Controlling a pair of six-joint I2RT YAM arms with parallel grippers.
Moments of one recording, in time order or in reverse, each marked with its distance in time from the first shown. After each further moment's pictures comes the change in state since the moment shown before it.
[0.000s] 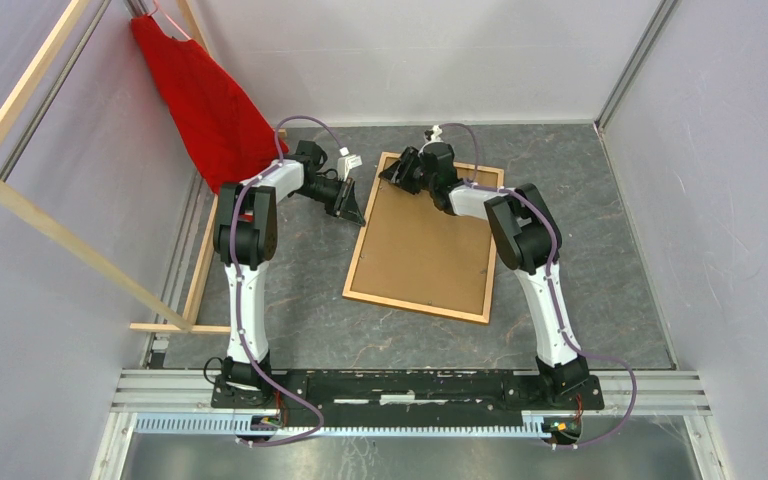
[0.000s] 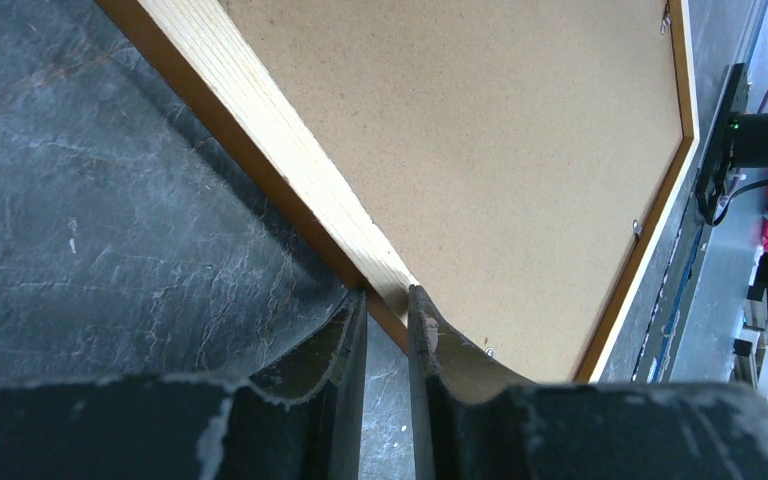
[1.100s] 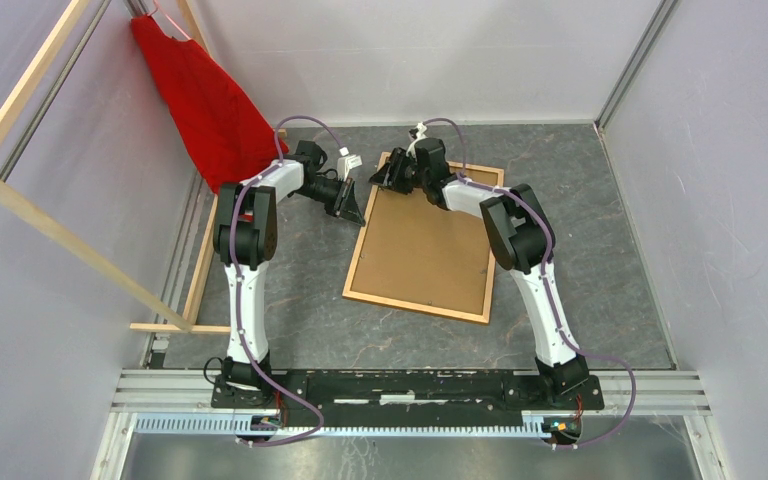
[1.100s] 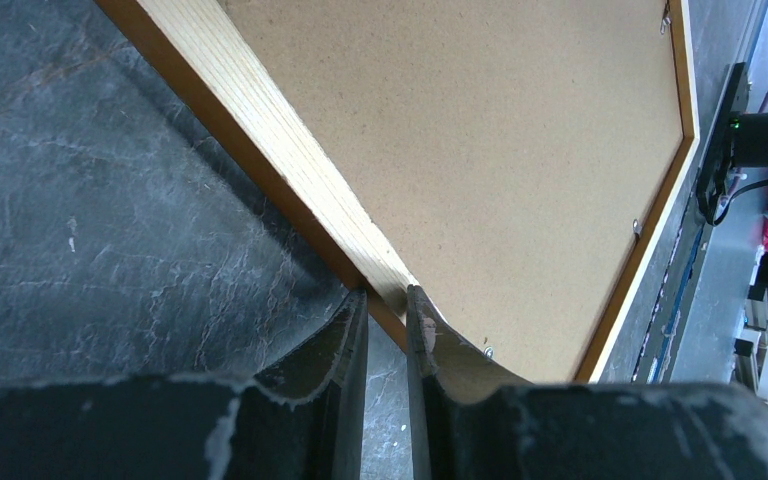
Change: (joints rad) left arm 0.000 -0.002 -0.002 0.000 0.000 0.001; right arm 0.026 0.041 0.108 -0.113 -0.124 -0.078
